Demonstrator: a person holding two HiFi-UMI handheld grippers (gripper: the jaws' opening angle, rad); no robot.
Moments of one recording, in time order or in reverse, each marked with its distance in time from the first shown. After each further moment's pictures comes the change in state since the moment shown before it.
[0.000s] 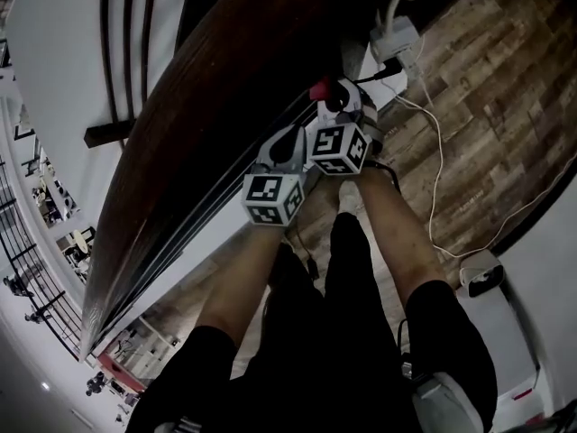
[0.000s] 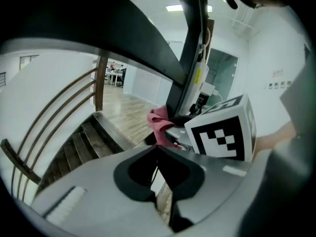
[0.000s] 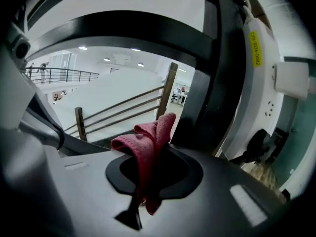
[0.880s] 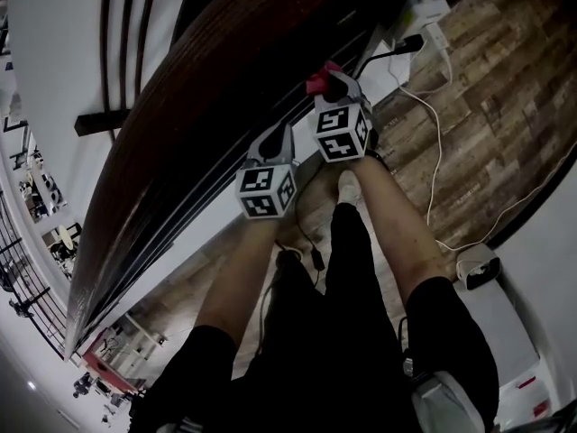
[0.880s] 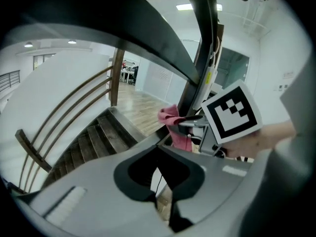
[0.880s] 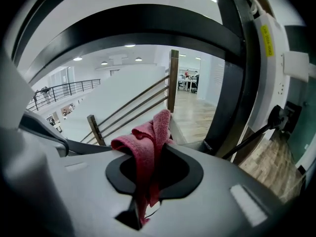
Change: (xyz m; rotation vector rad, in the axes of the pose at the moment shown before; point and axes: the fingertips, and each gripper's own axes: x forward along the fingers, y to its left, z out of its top) left arm -0.051 0.049 -0.038 -0.066 0.027 0.113; right arm -0.007 0.061 -0.007 0.161 0.122 0.153
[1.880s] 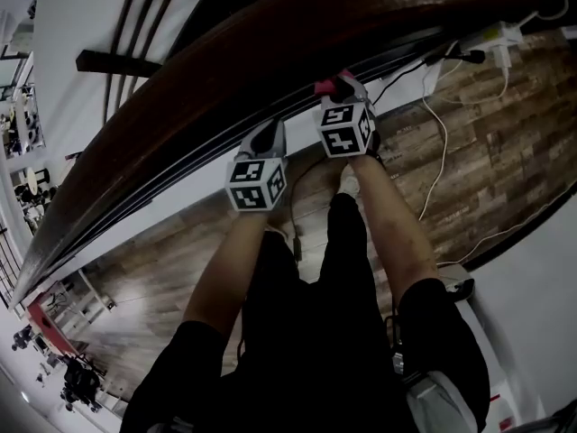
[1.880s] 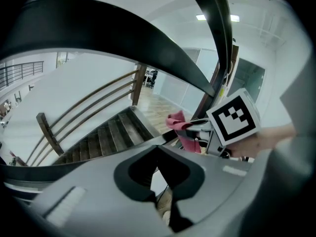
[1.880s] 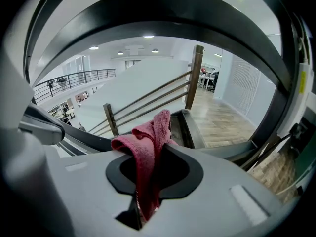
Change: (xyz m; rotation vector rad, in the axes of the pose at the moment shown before) left arm -0.102 0.067 -0.046 -0.159 -0.057 0.140; right arm -0.015 0.114 -0.010 -0.143 0.083 0.113
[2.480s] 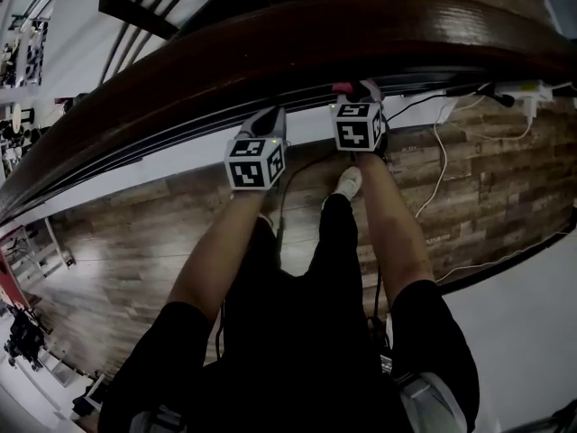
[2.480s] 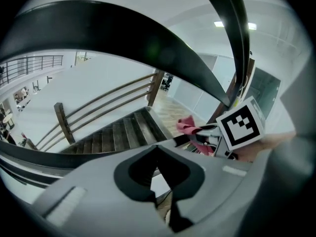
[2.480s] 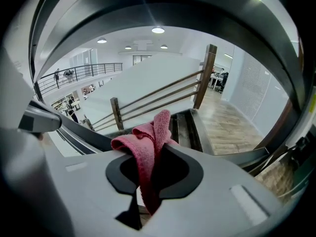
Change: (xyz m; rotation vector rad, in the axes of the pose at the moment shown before) left arm -0.041 0.065 -0.006 -0.135 -0.022 0.114; right arm 0.012 0.052 0.012 -0.074 0.051 0.037
